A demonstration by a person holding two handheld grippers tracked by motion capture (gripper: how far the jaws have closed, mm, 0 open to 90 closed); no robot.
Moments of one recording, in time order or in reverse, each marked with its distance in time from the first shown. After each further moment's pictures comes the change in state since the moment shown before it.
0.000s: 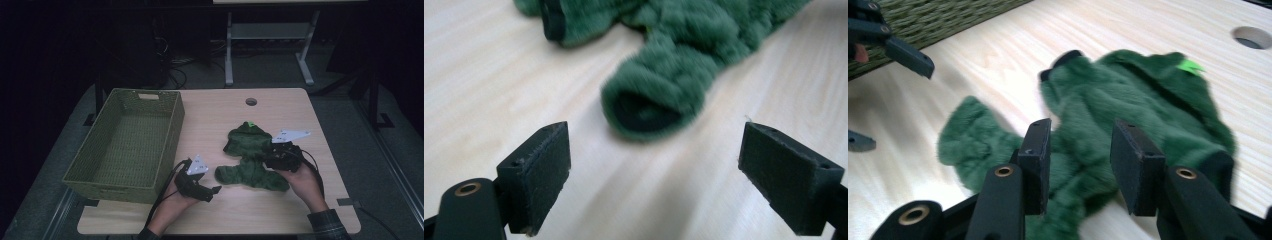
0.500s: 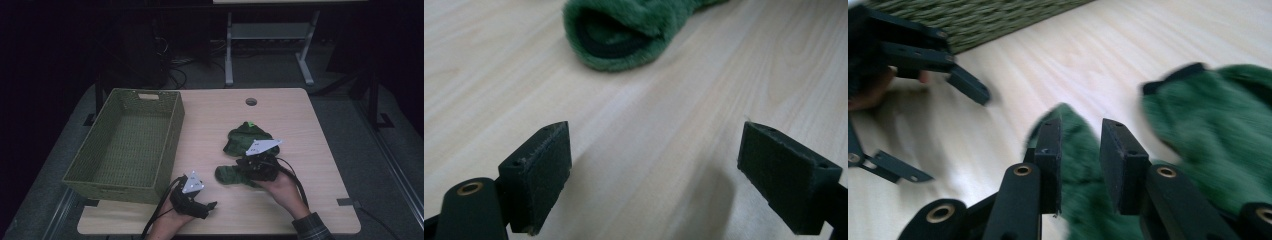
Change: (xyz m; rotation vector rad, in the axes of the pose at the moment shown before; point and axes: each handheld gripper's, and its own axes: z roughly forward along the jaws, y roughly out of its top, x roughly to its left) left arm -0.021 -0.035 -0.004 0.024 0.001 -0.012; right arm 0.055 0.010 0.032 0.047 0.157 -0.082
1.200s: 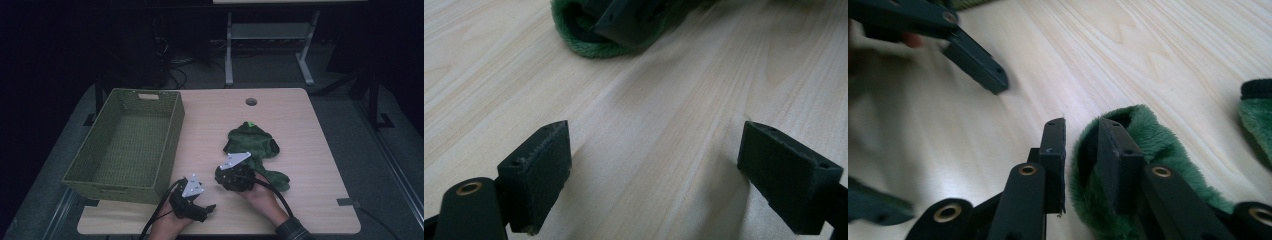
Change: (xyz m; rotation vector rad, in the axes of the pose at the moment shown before) left arm -0.001 -0.005 -0.001 0.014 0.001 0.050; right arm 0.035 -0.005 0.063 0.088 -0.018 -0.084
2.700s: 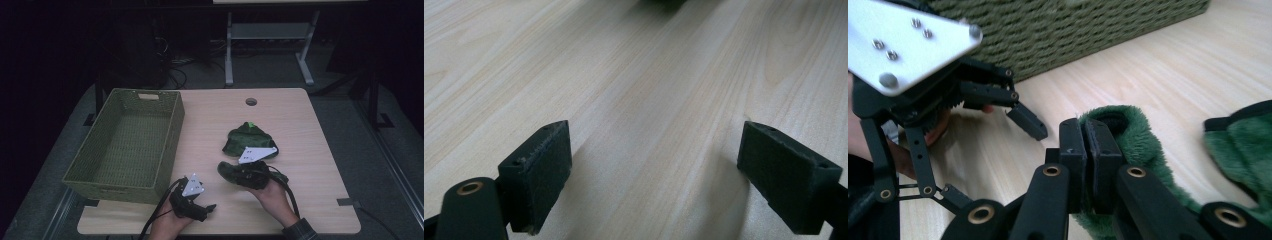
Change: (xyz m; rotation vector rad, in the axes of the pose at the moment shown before) left arm 0.002 0.001 0.002 -0.008 -0.015 0.006; right arm -0.009 0.000 -0.057 -0.207 0.115 0.072
